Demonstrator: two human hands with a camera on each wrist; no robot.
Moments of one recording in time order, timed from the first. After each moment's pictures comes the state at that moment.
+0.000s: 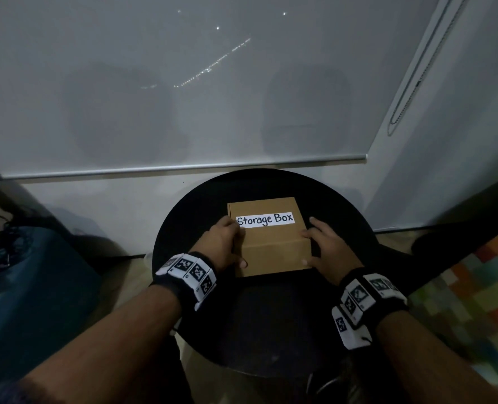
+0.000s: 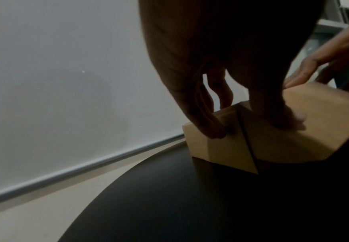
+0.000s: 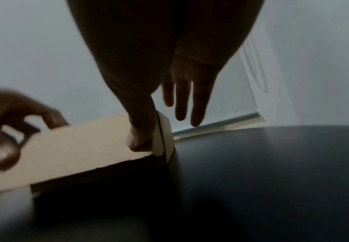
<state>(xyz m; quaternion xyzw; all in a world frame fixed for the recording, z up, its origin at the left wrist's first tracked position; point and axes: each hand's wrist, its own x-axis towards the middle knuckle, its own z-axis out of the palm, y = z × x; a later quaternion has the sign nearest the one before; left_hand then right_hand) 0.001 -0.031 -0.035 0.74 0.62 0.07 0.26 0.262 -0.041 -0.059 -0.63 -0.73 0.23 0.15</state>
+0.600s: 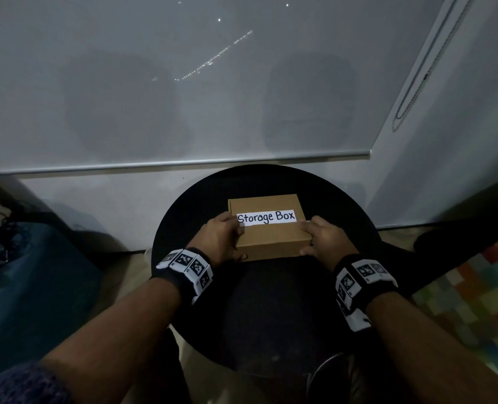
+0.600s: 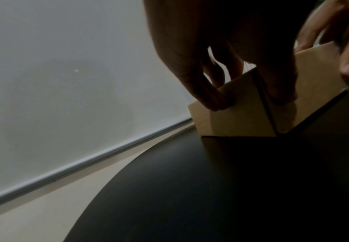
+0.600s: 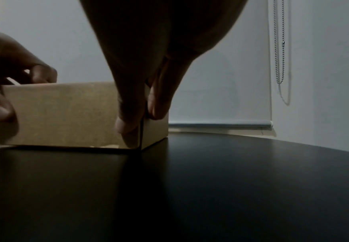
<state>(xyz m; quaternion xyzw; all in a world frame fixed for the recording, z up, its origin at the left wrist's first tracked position) -0.006 -0.022 -0.044 0.78 0.58 0.12 0.21 0.256 -0.014 -0.059 -0.61 -0.77 0.17 0.06</state>
